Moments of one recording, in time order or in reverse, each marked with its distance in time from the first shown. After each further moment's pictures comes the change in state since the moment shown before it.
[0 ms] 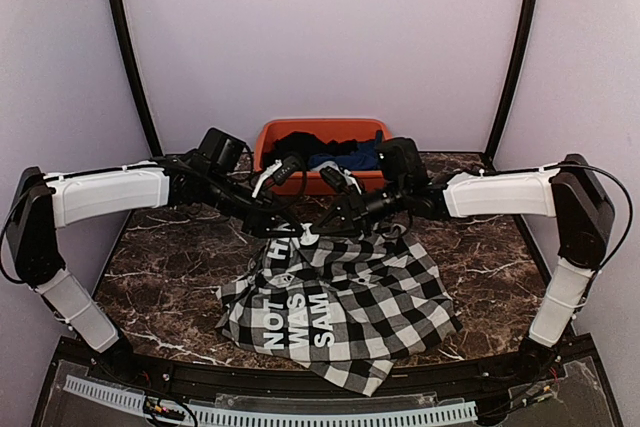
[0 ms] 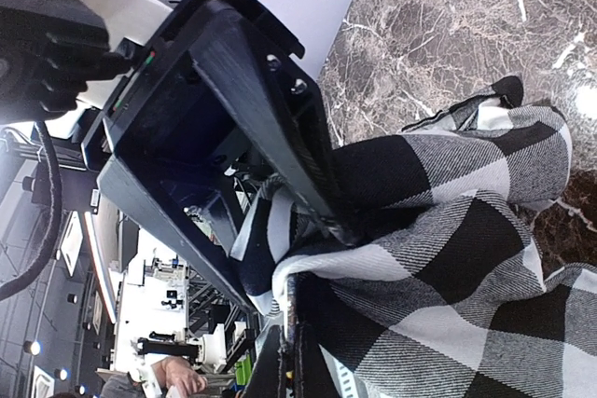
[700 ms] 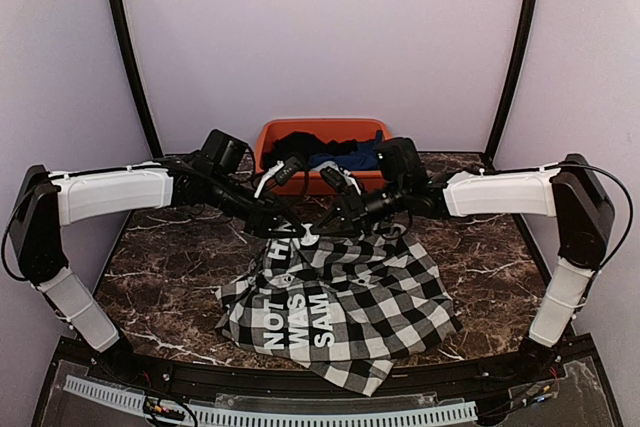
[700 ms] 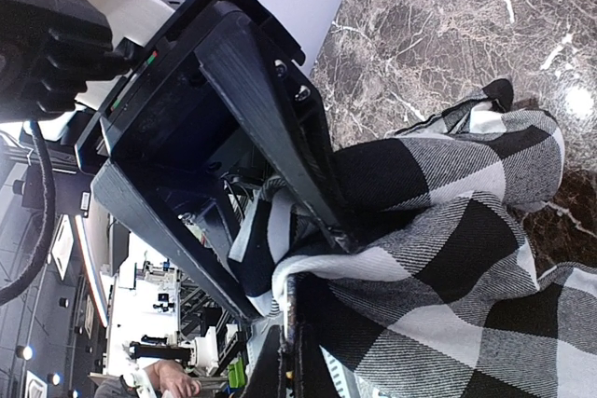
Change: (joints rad) left arm 0.000 0.026 0.000 0.026 0.022 -0.029; right arm 0.008 0.000 0.014 -0.047 0.027 -0.036
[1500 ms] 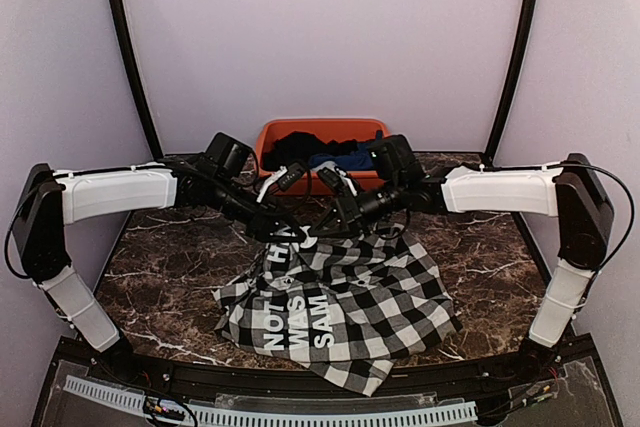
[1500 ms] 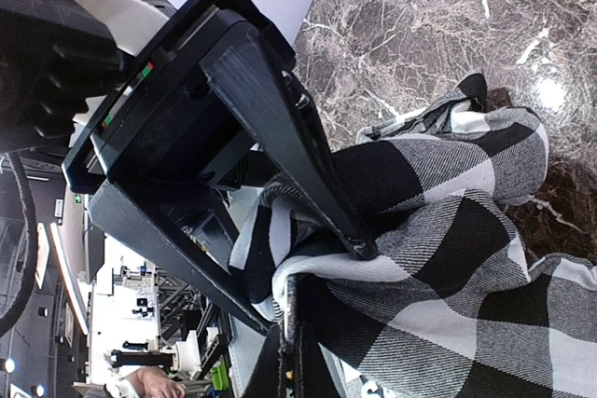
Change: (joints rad) left arm -0.013 0.021 0.005 -0.032 -0.029 0.027; right arm 0.024 0.000 0.056 -0.138 0.077 -0.066
